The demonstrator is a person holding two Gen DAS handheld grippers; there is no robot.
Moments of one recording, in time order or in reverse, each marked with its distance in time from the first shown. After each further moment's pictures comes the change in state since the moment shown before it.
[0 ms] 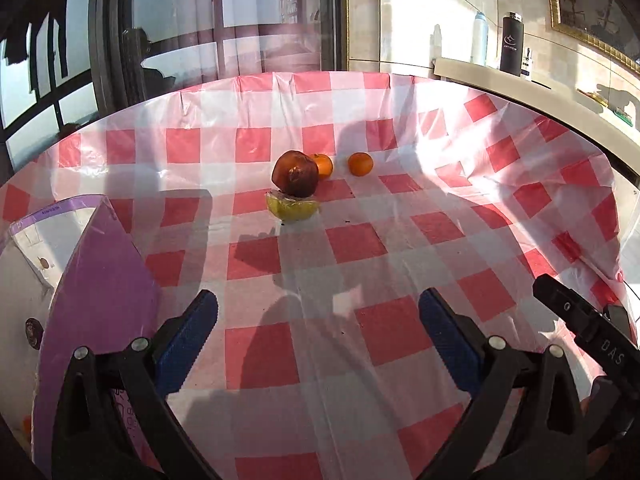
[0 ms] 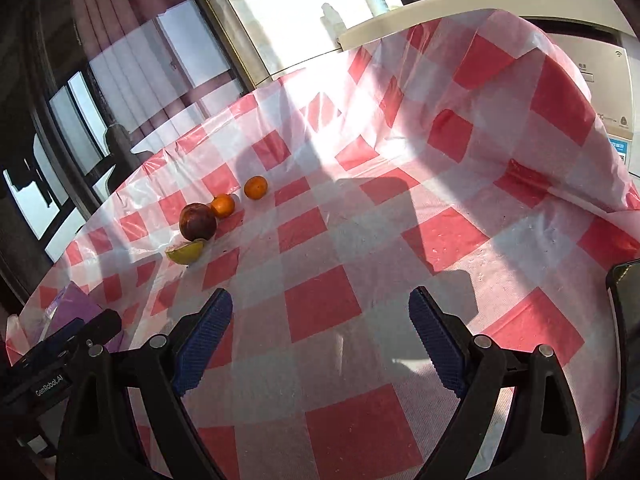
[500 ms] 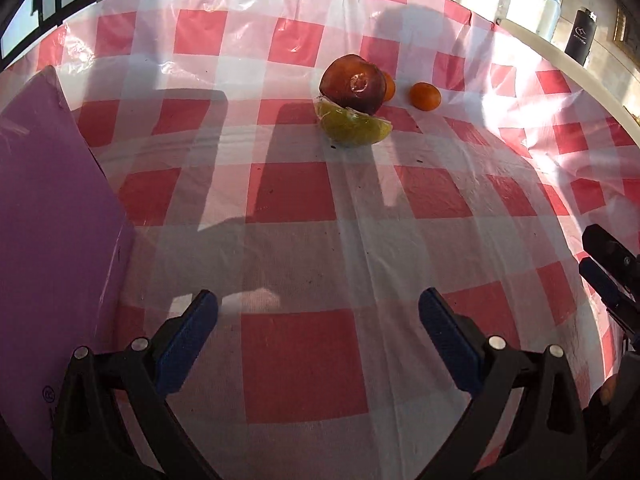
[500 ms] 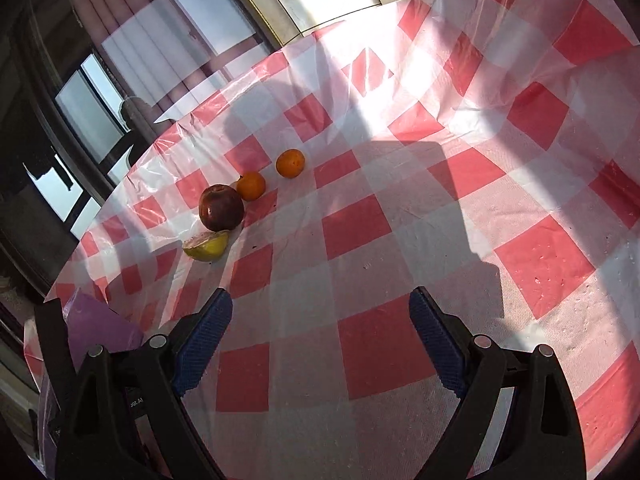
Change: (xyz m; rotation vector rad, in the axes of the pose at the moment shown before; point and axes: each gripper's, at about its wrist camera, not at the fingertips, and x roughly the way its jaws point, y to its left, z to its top) left arm 0.078 0.058 -0.012 -0.131 0.244 -0.048; right arm 0.080 0.036 0.030 -0.052 0.167 0.105
